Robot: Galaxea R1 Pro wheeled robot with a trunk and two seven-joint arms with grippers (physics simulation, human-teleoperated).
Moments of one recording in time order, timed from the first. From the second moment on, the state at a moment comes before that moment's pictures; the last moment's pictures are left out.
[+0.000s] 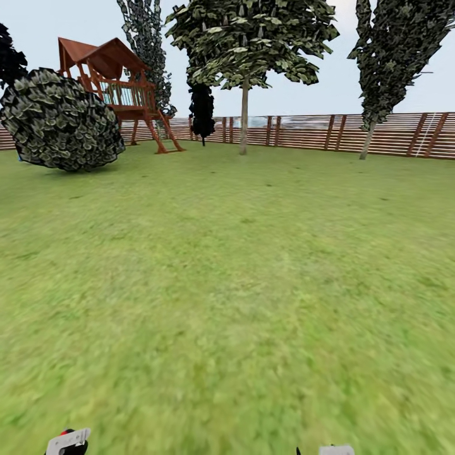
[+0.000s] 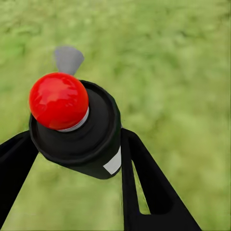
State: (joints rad) left arm -0.33 0.26 0.18 -0.14 0.14 -0.48 -0.12; right arm -0.34 0.00 -0.39 -0.03 0.48 -0.63 -0.08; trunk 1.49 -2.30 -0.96
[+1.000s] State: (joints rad) left arm -0.33 0.26 0.18 -0.14 0.14 -0.48 -0.12; right arm -0.34 0.00 -0.39 -0.03 0.48 -0.63 -0.08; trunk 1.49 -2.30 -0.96
